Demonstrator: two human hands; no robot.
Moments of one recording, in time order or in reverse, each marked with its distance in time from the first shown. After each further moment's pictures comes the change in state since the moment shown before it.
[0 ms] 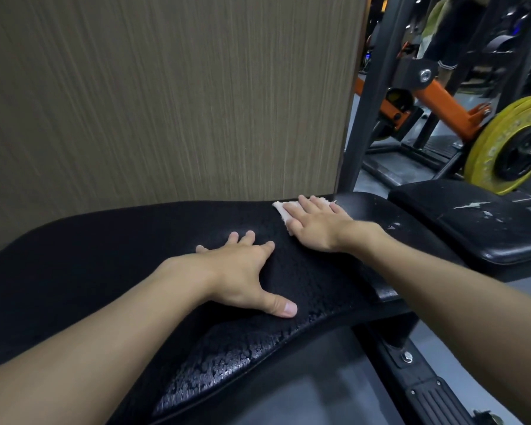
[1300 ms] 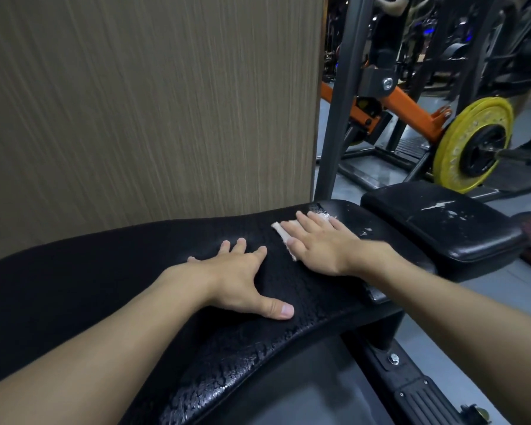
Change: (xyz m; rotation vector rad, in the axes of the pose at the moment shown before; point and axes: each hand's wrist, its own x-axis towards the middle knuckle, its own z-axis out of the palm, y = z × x) left_hand 0.030 0.018 -0.008 0.031 -0.017 -0.007; right_hand -0.050 0.024 -0.009 -0.008 -0.002 0.022
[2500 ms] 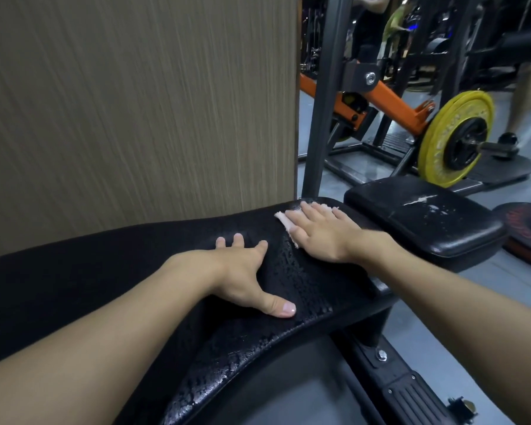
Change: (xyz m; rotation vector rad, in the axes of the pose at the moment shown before) left_hand 0.023 0.033 -0.011 0.052 -0.074 0.001; right_hand 0.019 0.049 0.005 0.031 0.035 0.070
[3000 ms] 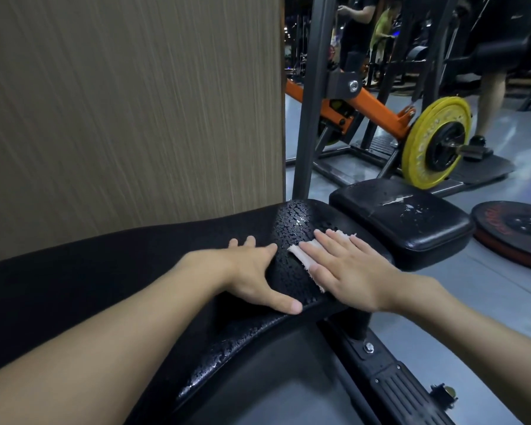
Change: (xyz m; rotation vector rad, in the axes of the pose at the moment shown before) left_hand -0.016 0.028 -0.003 0.039 0.043 0.111; right_hand -0.109 0.006 0.006 -0.066 0.031 -0.007
